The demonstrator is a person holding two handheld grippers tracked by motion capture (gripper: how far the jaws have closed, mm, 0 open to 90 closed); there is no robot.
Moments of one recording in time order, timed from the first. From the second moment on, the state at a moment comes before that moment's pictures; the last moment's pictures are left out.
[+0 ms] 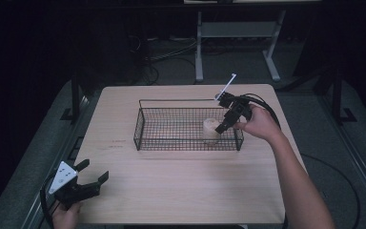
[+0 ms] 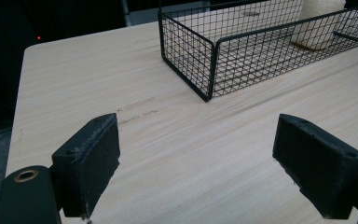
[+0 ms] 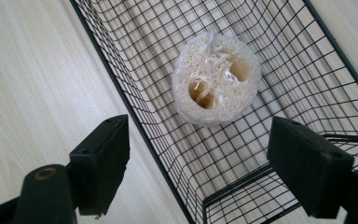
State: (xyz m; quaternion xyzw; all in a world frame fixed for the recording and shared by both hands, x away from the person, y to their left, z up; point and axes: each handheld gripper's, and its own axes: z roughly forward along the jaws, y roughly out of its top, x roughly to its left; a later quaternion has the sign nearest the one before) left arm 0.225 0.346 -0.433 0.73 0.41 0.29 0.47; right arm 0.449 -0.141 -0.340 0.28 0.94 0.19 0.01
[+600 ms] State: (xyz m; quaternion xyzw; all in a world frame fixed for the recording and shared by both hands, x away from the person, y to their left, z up) left arm 0.226 0.345 -0.434 0.73 0.41 0.29 0.47; right arm 0.426 -0.153 -0.338 0.27 0.94 0.19 0.02
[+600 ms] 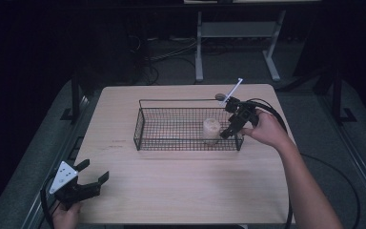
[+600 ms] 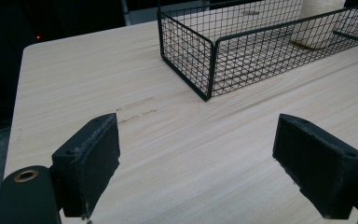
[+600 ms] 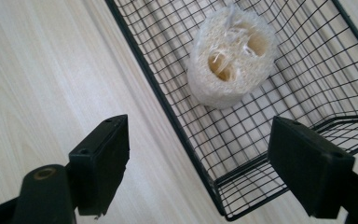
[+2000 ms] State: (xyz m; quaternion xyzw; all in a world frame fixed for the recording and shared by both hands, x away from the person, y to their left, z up) left arm 0.226 0.343 -0.434 0.73 0.41 0.29 0.46; right arm 0.365 -0.168 -0.361 0.25 0.94 0.22 0.02
